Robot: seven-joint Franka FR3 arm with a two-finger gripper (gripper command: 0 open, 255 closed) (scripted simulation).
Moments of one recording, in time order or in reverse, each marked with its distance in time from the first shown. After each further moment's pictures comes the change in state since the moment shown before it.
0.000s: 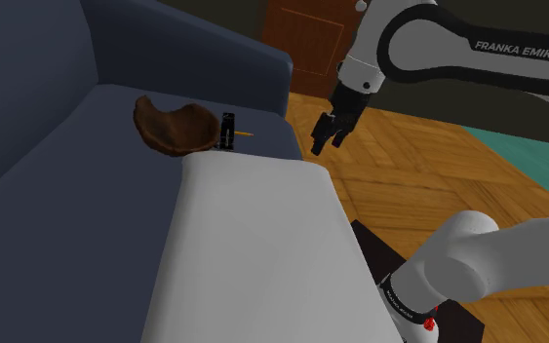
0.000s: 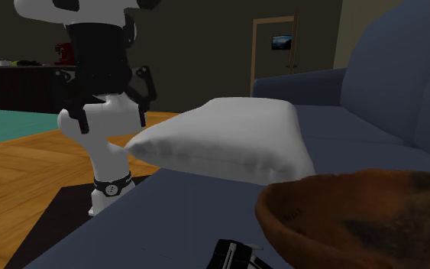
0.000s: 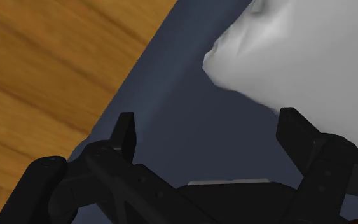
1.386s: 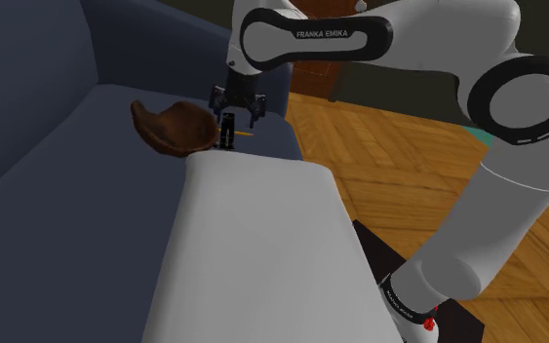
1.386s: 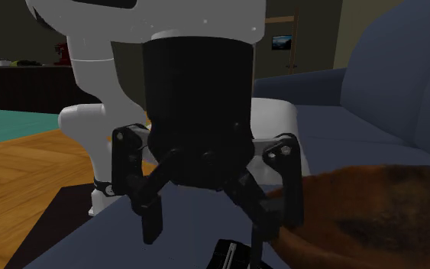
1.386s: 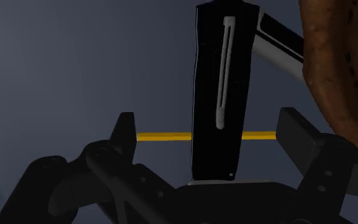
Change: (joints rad) arm -0.050 0.840 0.227 0.705 -0.248 0.148 0.879
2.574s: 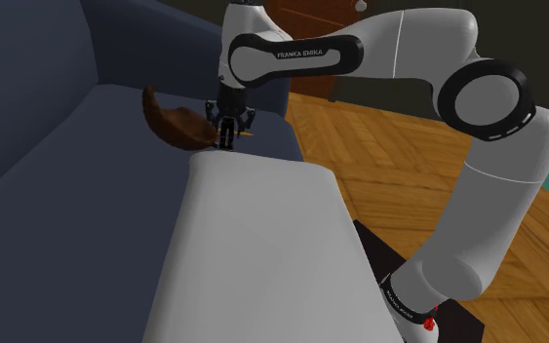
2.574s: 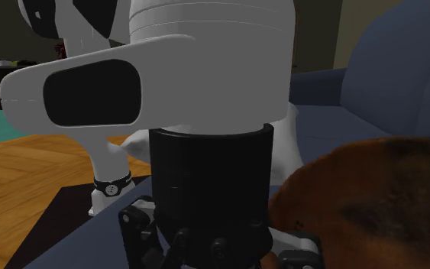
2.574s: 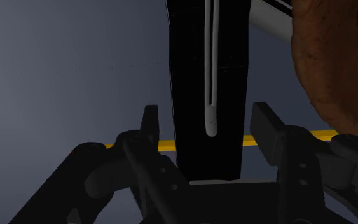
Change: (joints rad) arm 0.019 0.119 -0.020 0.042 -0.050 0.069 0.080
